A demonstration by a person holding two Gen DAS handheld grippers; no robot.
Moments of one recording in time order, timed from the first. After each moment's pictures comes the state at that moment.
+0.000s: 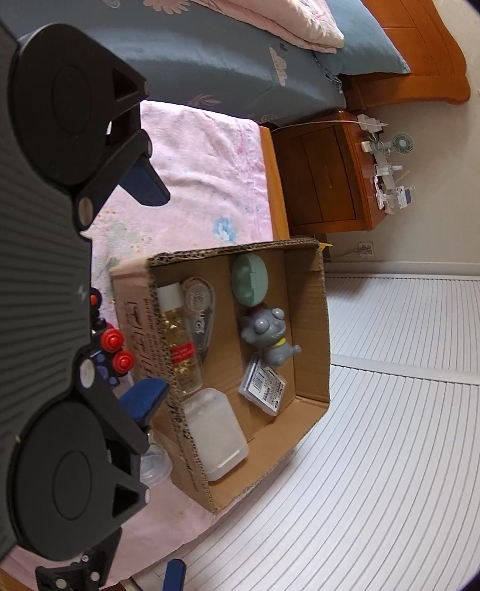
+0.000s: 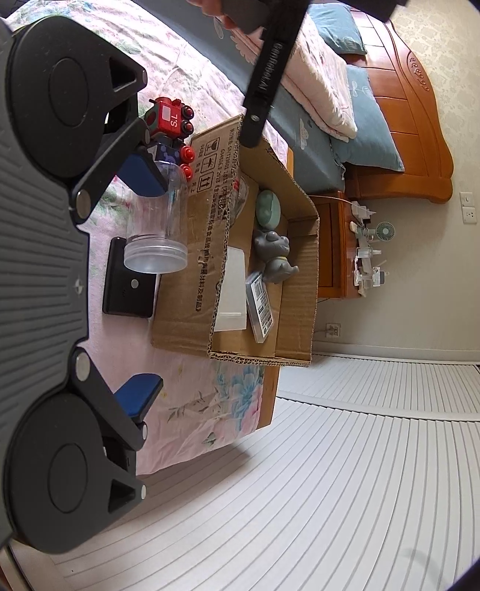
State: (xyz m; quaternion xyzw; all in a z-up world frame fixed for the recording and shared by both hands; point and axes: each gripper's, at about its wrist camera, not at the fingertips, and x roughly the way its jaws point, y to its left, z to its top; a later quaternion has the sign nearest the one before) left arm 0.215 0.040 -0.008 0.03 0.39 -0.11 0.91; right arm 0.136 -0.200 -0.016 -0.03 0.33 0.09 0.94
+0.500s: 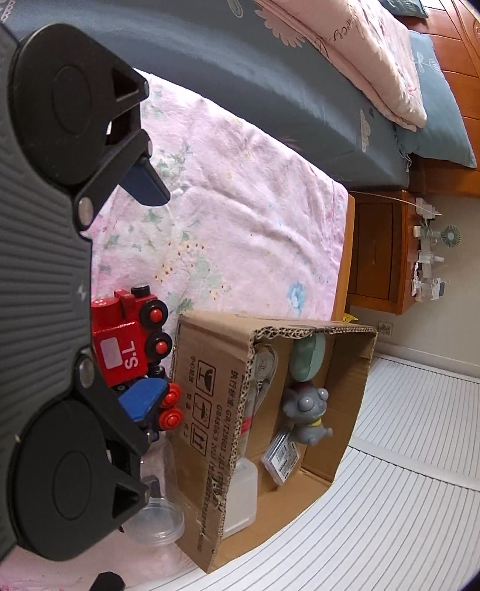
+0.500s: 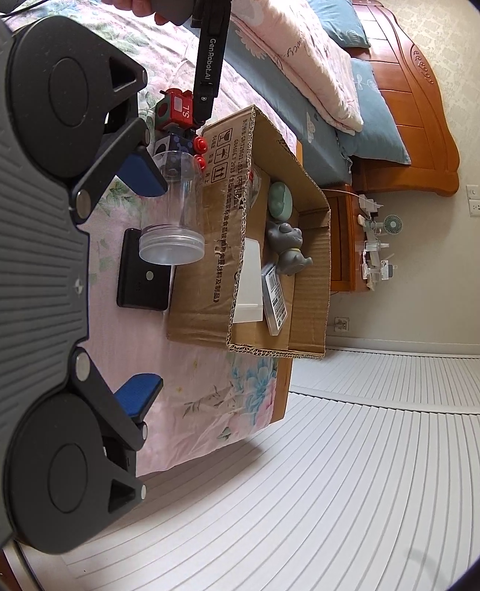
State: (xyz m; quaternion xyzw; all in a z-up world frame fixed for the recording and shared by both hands) left arm 0.190 0.061 -0.064 -0.08 0.42 0.00 0.91; right arm 0.137 -0.204 -0.025 -0.03 0.34 0.08 0.93
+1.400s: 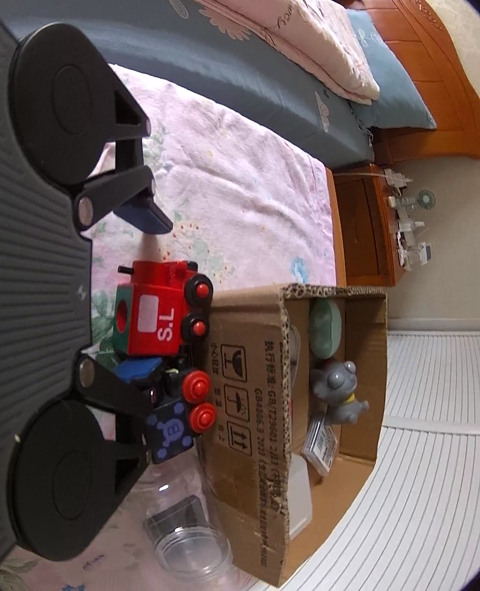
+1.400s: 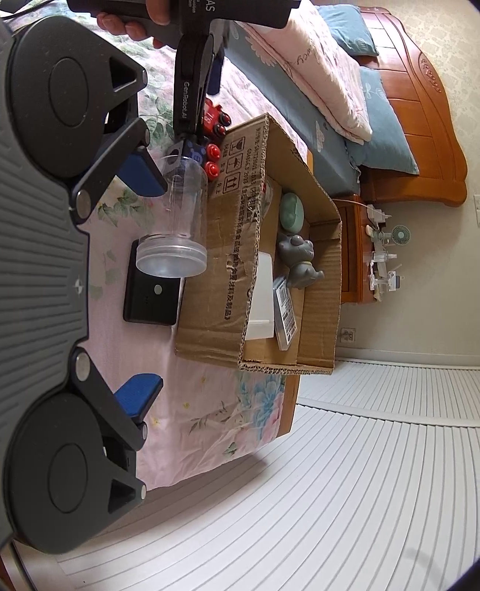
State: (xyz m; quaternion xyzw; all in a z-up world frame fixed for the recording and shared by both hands) left arm 0.190 0.032 -0.086 0.02 0.39 -0.03 0.92; right arm 0.138 -0.194 -0.035 -0.04 0.35 0.10 0.93
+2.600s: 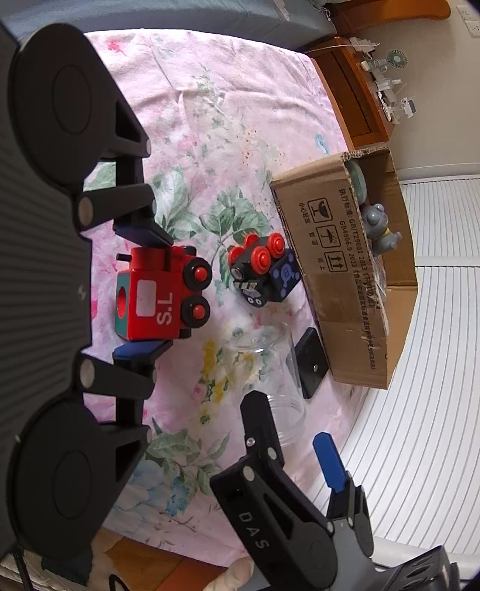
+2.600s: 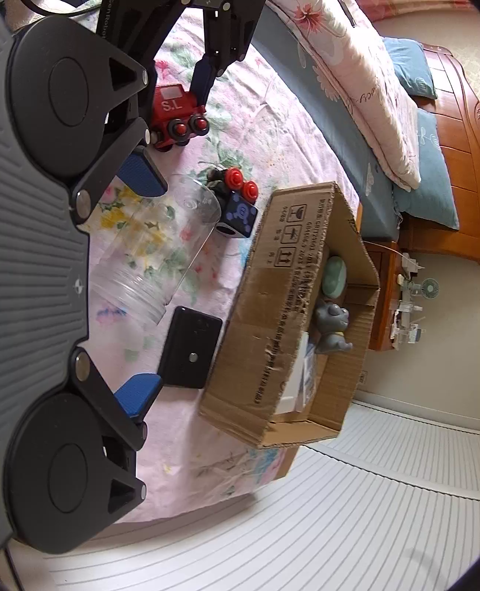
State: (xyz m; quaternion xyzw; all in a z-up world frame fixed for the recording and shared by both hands) left arm 0.093 0.043 -0.080 0.10 0.40 -0.25 0.88; right arm 0.111 -0.144 -0.052 -0.11 0.39 0.15 0.90
